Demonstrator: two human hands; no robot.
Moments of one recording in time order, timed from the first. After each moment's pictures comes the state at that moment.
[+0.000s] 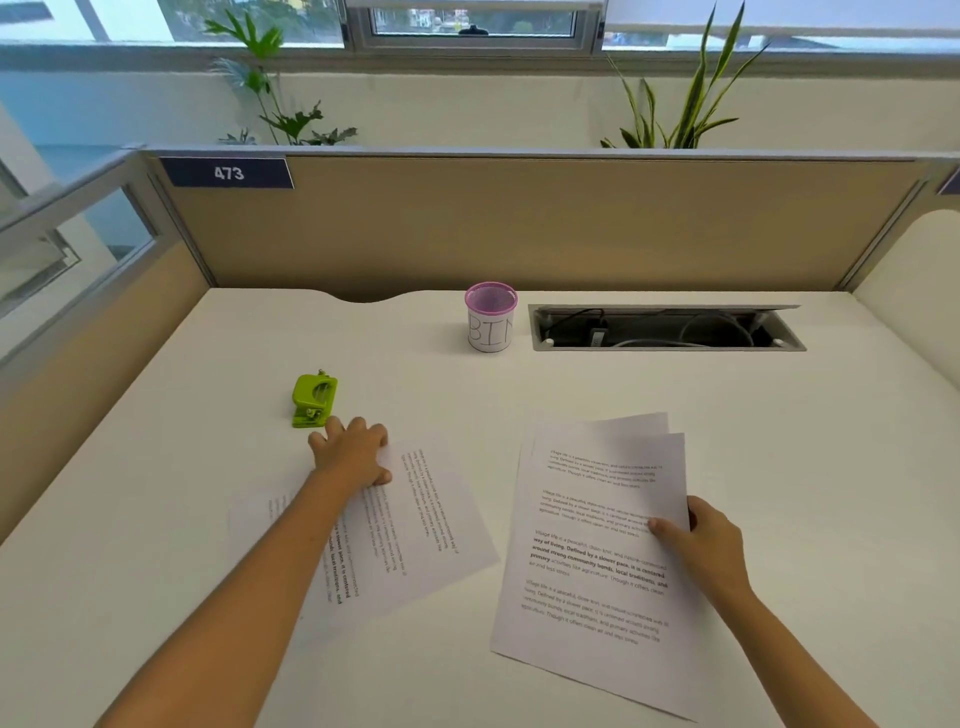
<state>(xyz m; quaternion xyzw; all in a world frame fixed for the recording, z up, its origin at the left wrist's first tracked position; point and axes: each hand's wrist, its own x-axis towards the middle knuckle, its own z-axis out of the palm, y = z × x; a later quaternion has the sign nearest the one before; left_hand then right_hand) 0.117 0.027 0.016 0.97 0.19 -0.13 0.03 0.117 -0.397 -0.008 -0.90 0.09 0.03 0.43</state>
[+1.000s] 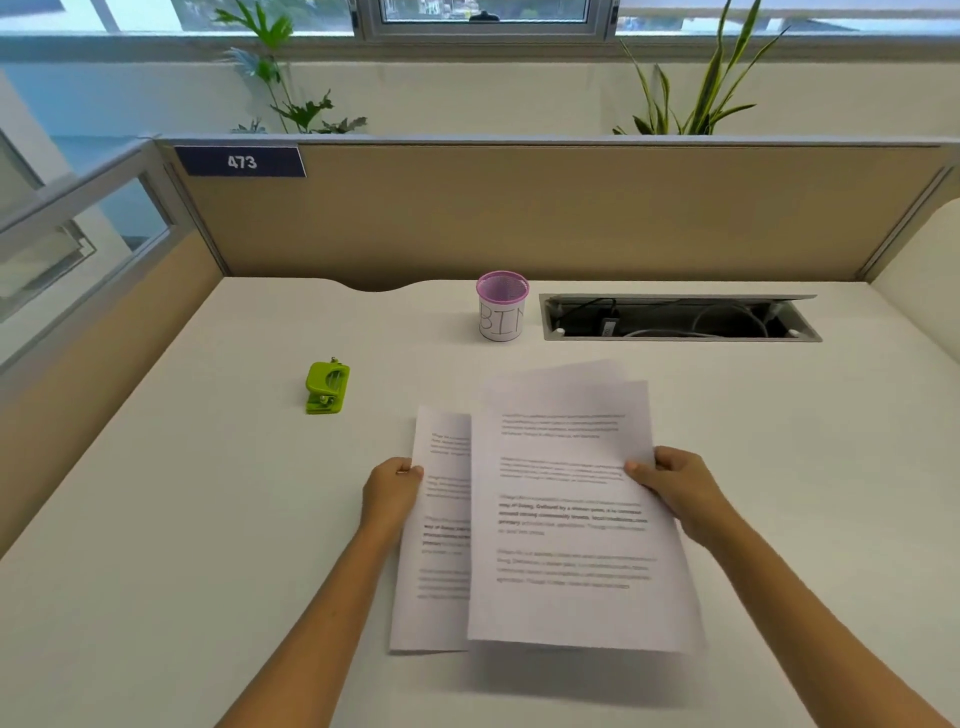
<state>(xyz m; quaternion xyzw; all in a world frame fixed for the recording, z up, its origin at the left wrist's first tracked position) 0.064 -0.034 -0.003 0.77 0.35 0.01 0.54 0.150 -0.361 0.025 -0.78 0.06 0.15 0.61</state>
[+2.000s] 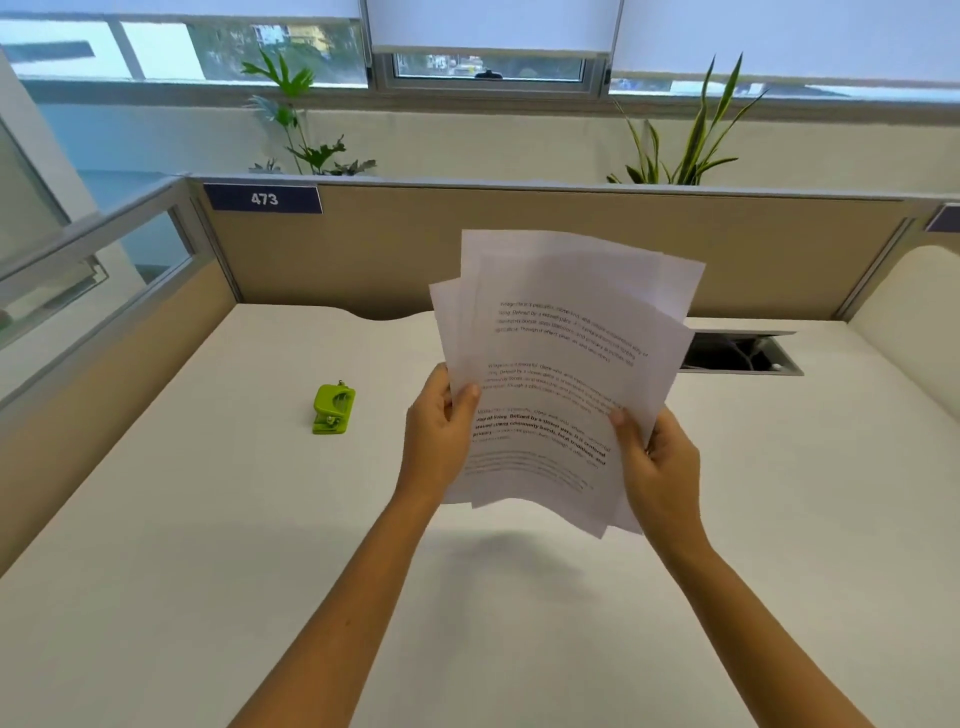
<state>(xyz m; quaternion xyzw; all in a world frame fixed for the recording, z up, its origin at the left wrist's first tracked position) 0.070 -0.089 0.120 0.76 0.04 0.24 0.60 0.094 -0.298 0.113 -0.77 -0.14 -0.17 0.60</state>
